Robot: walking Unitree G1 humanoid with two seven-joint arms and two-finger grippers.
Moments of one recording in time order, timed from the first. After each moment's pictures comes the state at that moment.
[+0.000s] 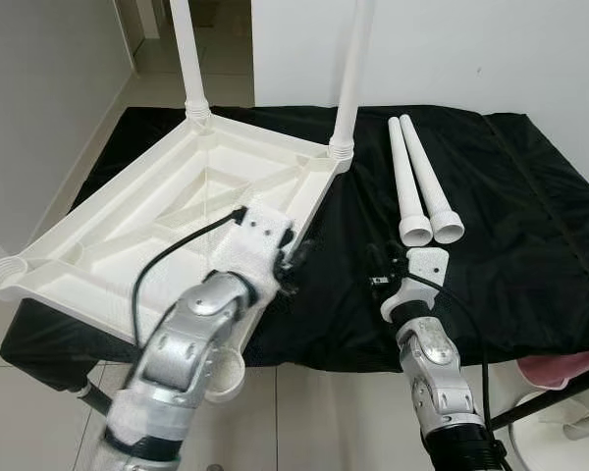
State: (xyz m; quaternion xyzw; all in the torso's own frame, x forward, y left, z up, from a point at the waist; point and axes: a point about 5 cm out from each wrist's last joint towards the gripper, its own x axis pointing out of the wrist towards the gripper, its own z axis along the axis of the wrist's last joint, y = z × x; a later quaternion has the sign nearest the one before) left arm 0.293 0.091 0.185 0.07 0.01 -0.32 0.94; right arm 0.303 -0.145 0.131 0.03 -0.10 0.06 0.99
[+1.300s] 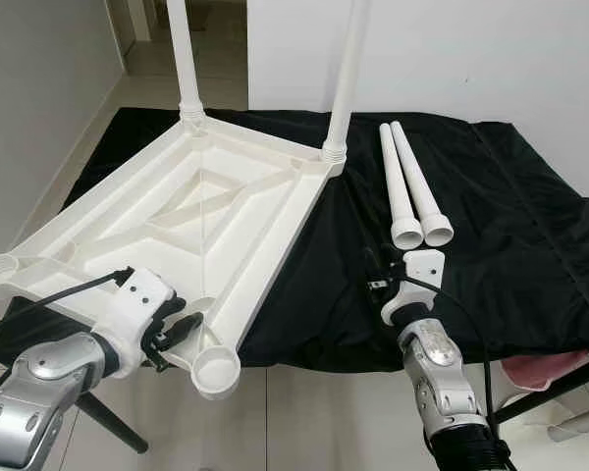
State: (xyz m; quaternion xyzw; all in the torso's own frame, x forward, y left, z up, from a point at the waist) left arm 0.243 0.195 0.149 0.18 0.14 -0.34 0.91; right arm 0.303 -0.146 0.127 0.01 -0.09 0.09 0.99
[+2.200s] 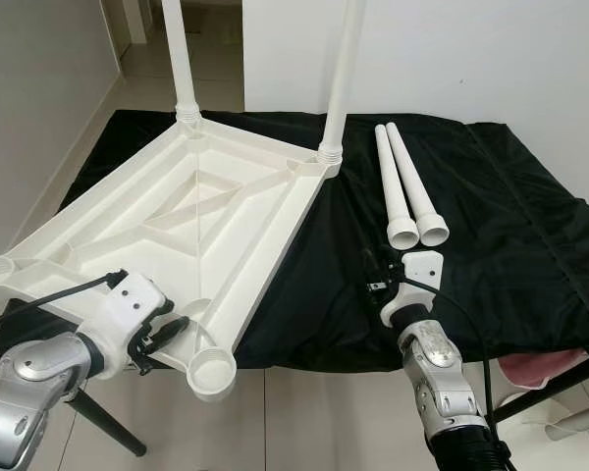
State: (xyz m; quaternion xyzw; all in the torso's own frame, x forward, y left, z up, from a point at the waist) left arm 0.244 0.196 0.145 0.23 0.14 -0.34 0.90; right arm 0.303 -0.147 0.127 0.01 -0.09 0.09 0.99
